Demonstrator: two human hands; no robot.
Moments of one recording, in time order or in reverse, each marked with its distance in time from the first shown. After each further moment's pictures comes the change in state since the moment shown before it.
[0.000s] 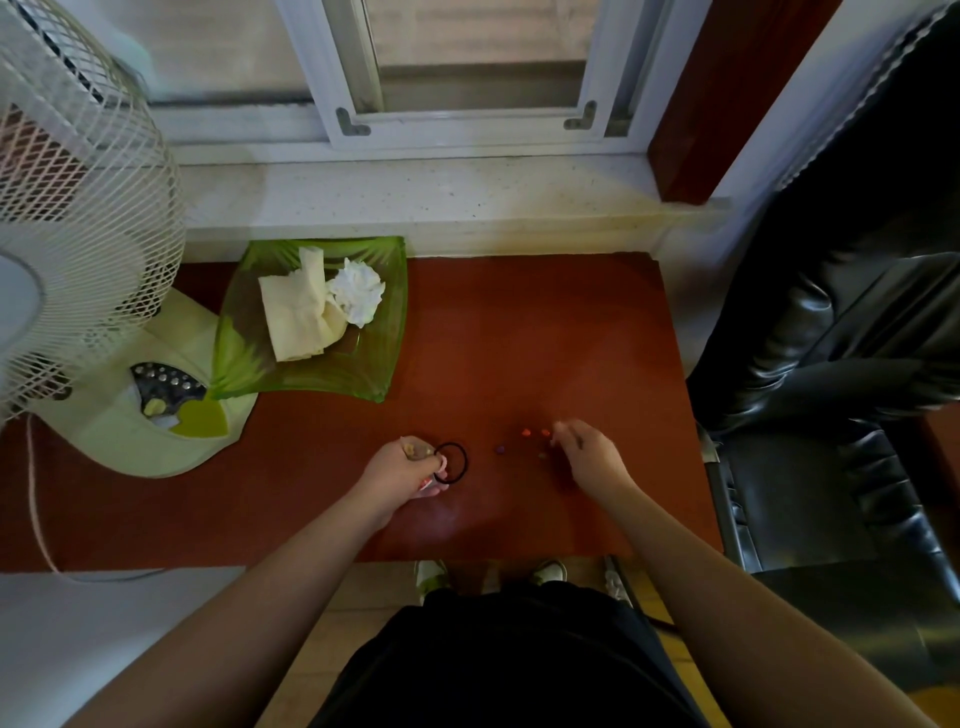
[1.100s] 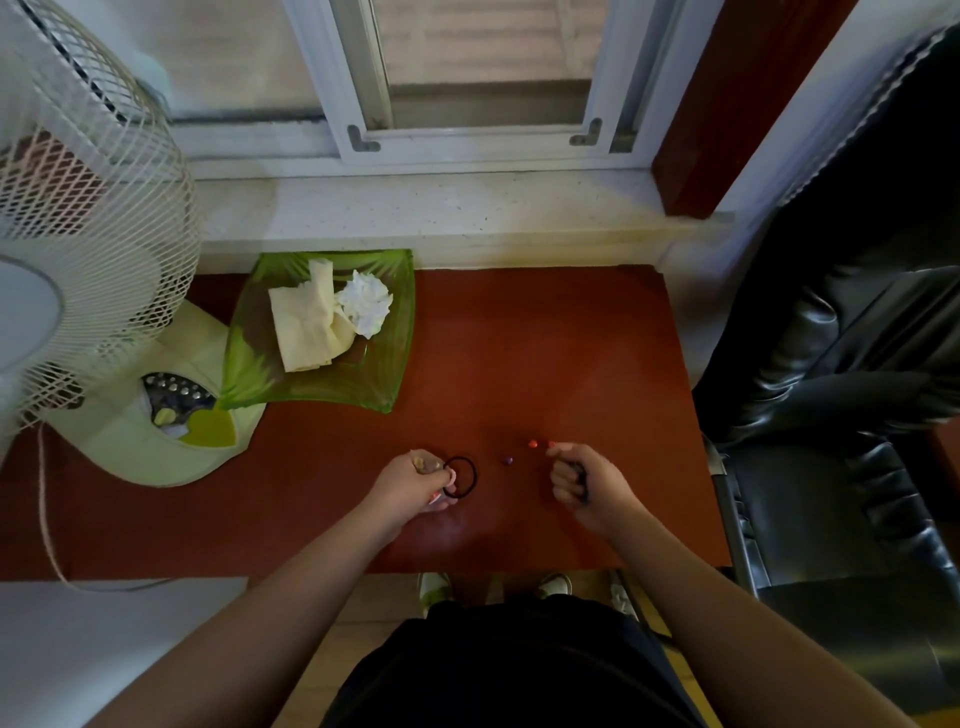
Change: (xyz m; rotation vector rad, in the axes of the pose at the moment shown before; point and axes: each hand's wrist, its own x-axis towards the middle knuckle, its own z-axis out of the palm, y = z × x) left_hand 0.001 -0.005 0.002 0.008 -0.024 0.017; right_hand -0.017 -0.007 0.013 1.148 -0.232 0.219
